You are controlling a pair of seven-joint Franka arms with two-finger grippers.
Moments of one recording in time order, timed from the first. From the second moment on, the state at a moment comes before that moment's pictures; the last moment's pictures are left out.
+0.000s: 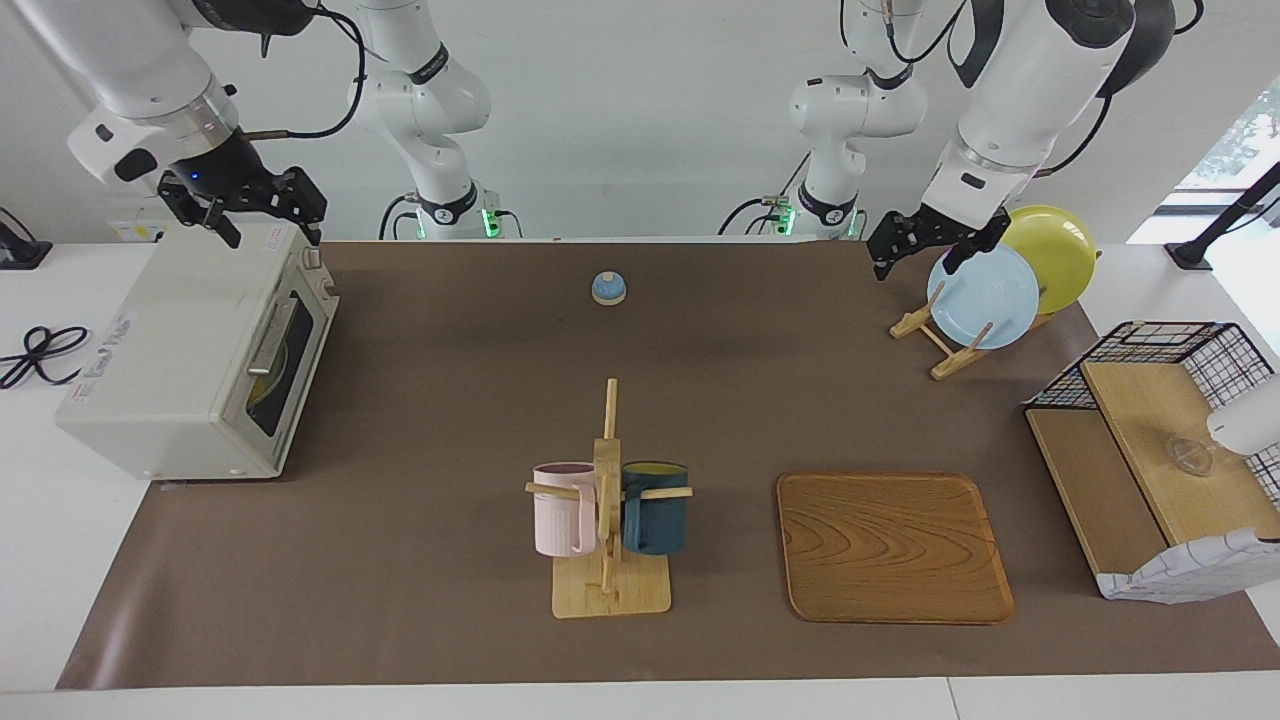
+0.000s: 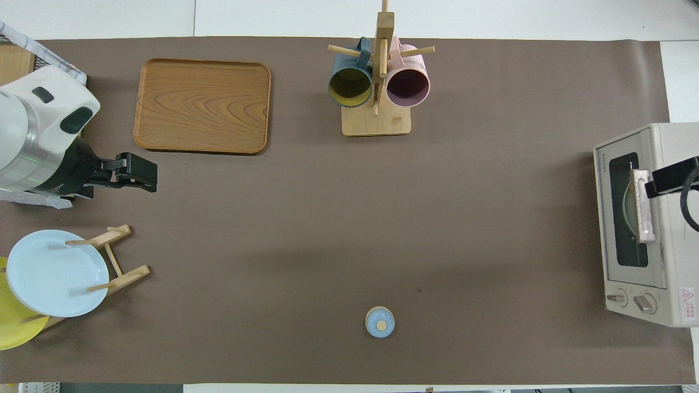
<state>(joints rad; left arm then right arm) -0.11 -0.03 -0.12 -1.64 -0.03 1.54 -0.25 0.01 -0.02 -0.09 -1.52 -0.02 1.38 -0.10</state>
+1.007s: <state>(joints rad) -0.11 -0.03 -0.12 -1.64 -0.03 1.54 -0.25 0.01 -0.02 -0.09 -1.53 -0.01 1.40 -0.10</state>
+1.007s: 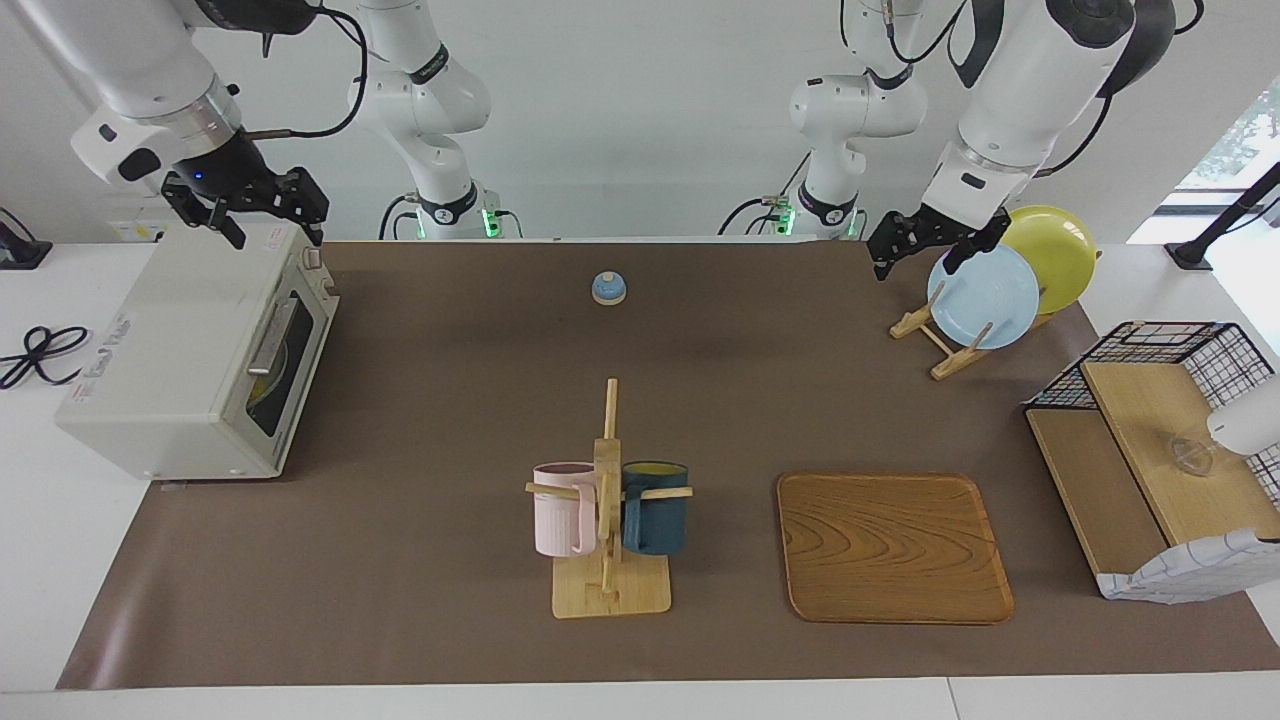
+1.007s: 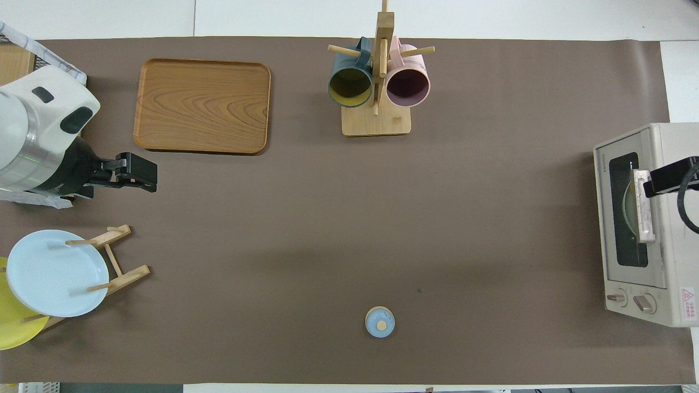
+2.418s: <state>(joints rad) -0.11 -0.03 -0.12 -1.64 -0.03 1.54 -0.25 -0.06 -0.13 -0.09 -2.02 -0.17 1.86 0.07</state>
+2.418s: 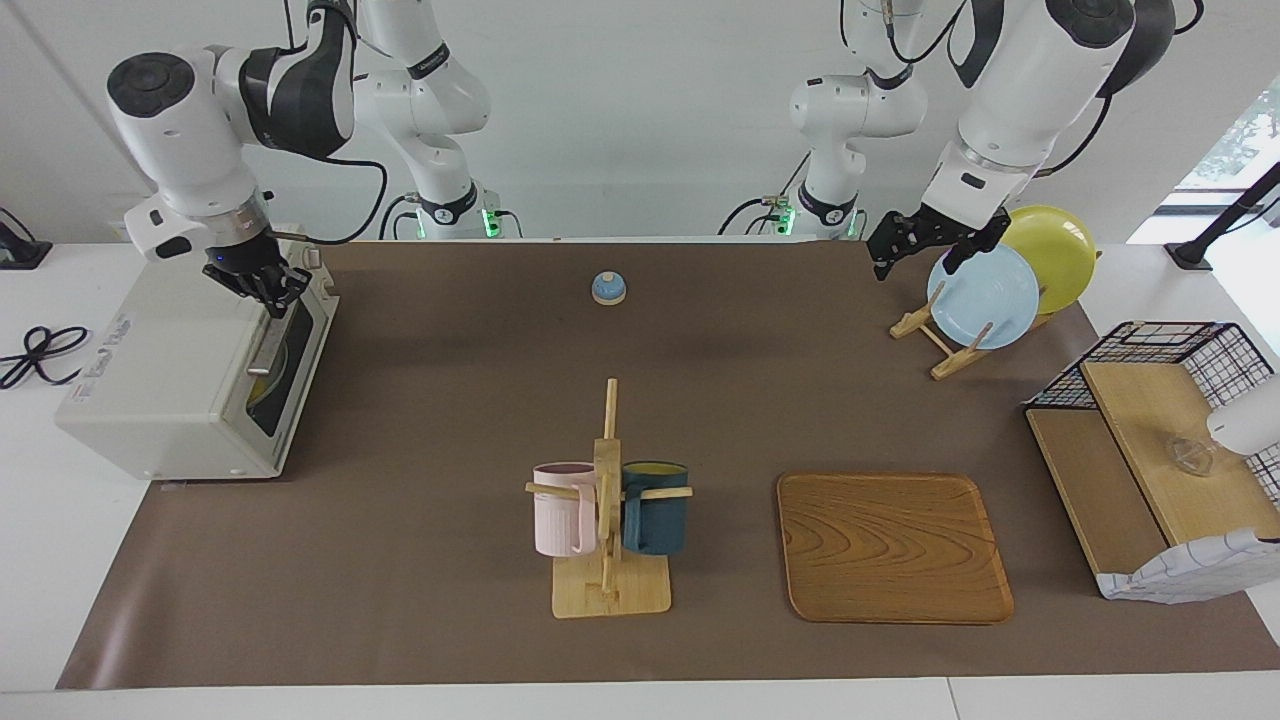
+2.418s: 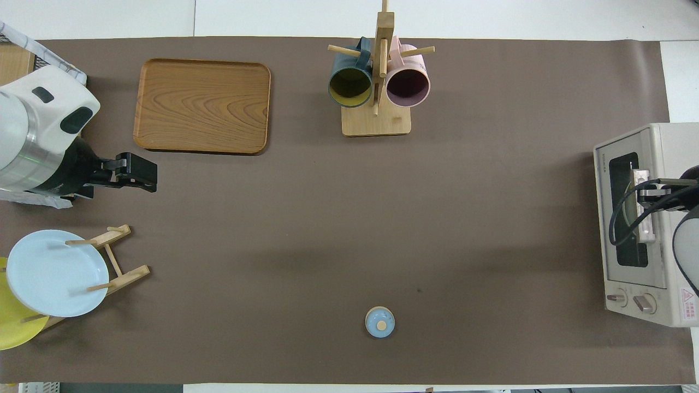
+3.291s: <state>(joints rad) -0.11 -0.03 -0.12 -1.64 -0.03 1.54 -0.25 -0.09 -0.09 -0.09 -2.06 -0.17 1.92 0.05</state>
